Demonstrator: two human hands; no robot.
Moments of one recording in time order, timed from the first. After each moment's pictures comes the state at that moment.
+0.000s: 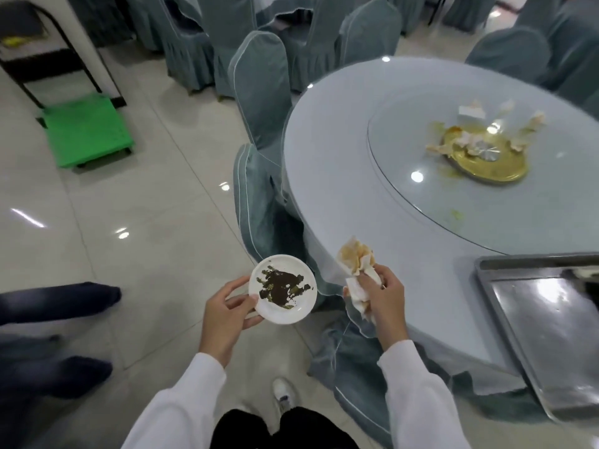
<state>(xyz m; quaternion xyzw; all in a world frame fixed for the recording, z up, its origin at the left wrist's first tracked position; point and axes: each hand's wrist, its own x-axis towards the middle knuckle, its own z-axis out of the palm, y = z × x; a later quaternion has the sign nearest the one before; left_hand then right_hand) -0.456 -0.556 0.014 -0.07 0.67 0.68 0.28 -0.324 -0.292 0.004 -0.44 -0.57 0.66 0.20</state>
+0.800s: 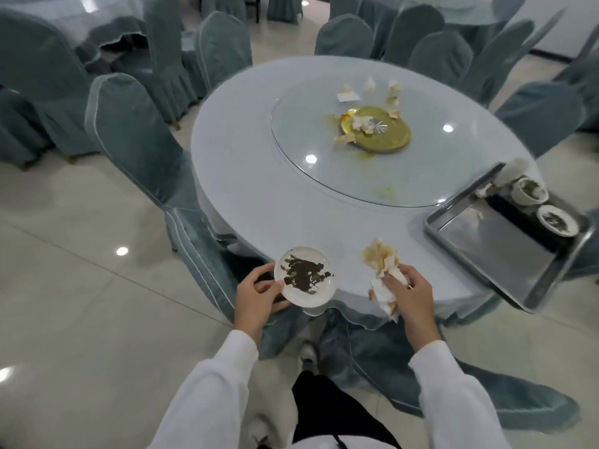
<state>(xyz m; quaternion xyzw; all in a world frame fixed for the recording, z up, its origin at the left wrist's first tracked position) -0.629 -0.434 0.020 0.13 0.62 0.60 0.49 -0.362 -0.309 0.027 -0.60 -0.47 0.51 0.39</state>
